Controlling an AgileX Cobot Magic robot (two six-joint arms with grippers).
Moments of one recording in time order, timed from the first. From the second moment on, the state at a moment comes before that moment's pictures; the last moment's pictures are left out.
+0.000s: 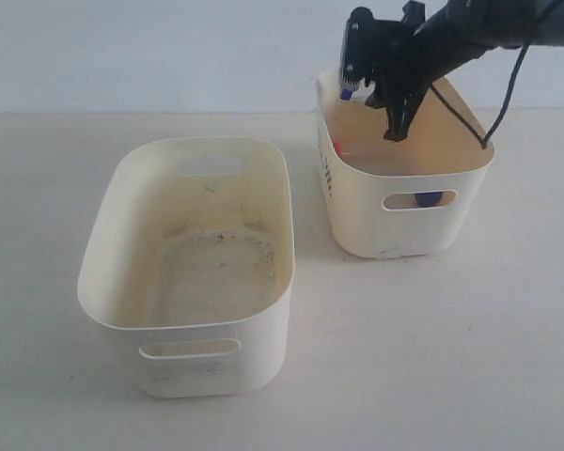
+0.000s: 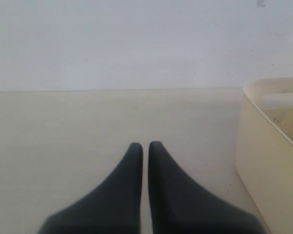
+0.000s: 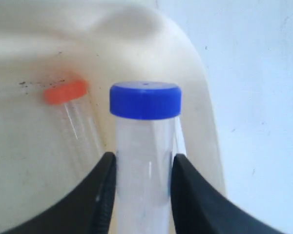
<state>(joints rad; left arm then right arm) -0.01 0.00 0.00 0.03 0.21 -0.03 0.15 2.11 -1.69 0.26 0.44 -1.44</state>
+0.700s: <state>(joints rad) -0.01 0.00 0.00 0.03 0.21 -0.03 0.15 1.68 -1.69 0.76 1.20 -0.75</state>
